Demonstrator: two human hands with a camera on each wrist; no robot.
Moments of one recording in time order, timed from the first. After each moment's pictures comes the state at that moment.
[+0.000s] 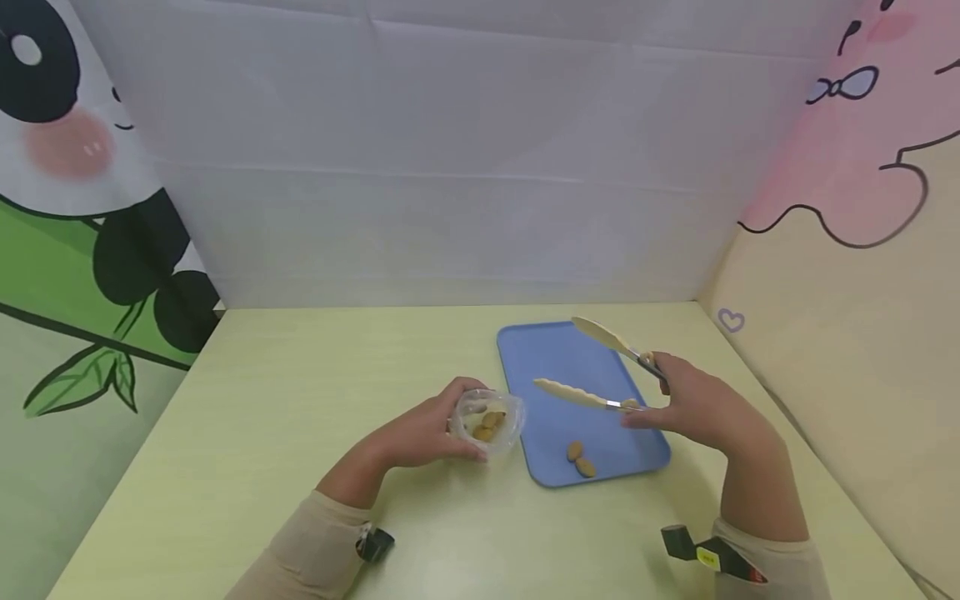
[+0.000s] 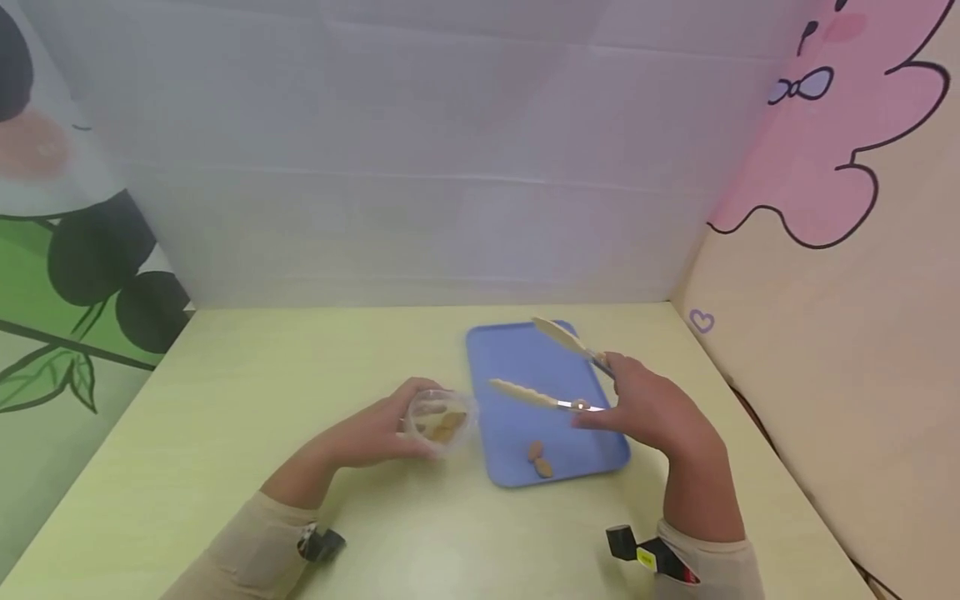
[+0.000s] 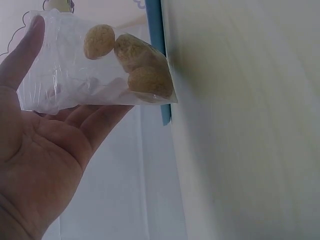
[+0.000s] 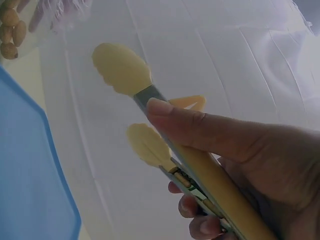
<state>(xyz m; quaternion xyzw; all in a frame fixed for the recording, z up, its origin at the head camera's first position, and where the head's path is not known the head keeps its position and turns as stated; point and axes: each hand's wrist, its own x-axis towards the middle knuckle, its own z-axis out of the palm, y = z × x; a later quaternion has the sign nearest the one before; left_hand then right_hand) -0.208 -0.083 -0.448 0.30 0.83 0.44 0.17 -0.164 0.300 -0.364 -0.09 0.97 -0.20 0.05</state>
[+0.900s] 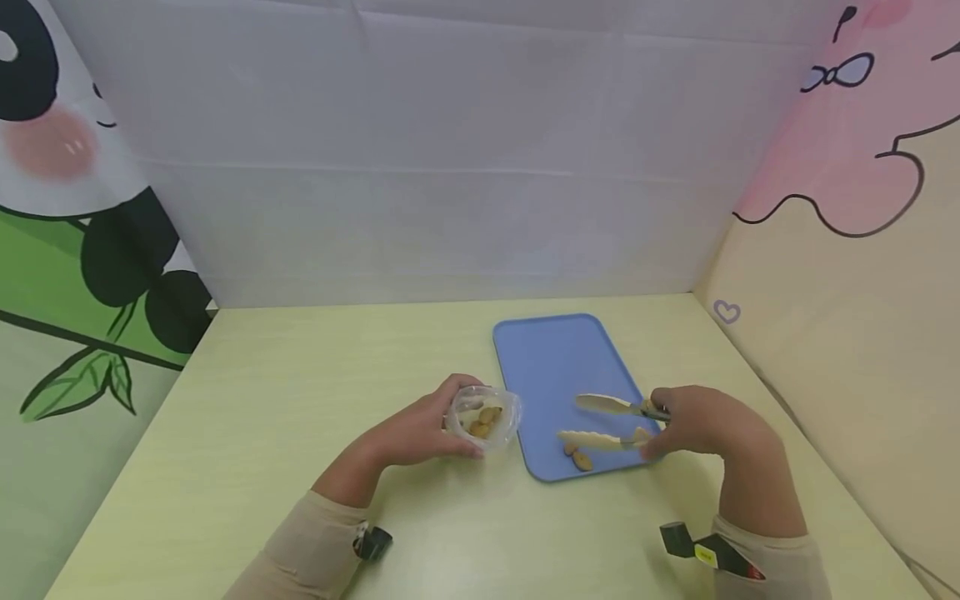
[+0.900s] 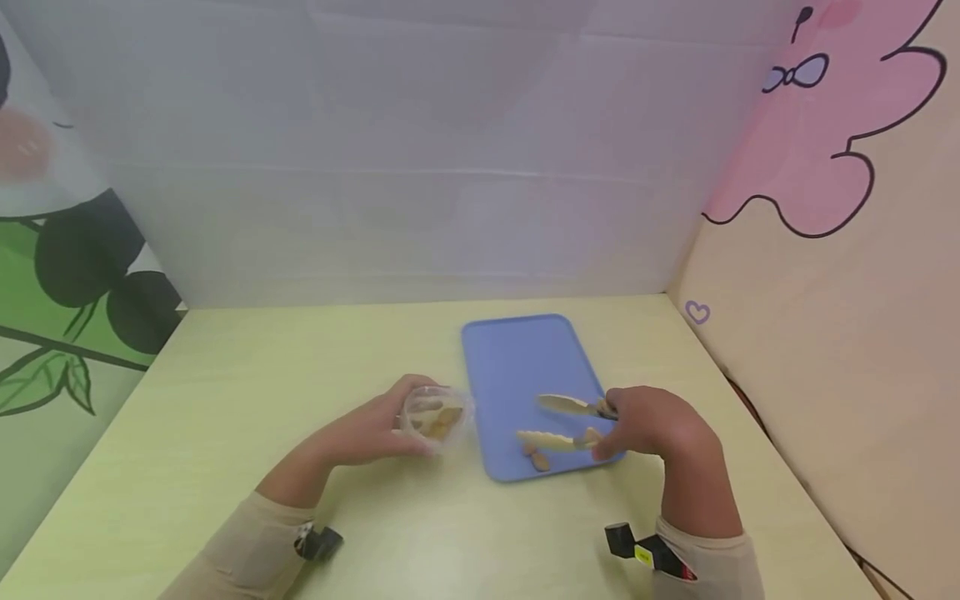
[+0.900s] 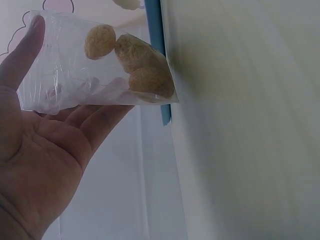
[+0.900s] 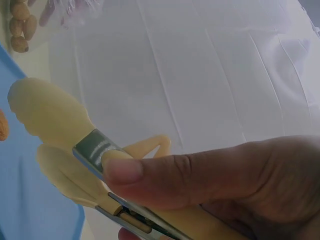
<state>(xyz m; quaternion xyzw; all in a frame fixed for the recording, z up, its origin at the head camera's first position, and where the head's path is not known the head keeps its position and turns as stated) -0.203 -0.081 -0.441 0.29 0.83 0.44 0.17 -0.151 0.303 -0.363 -0.08 0.97 -0.14 0.18</state>
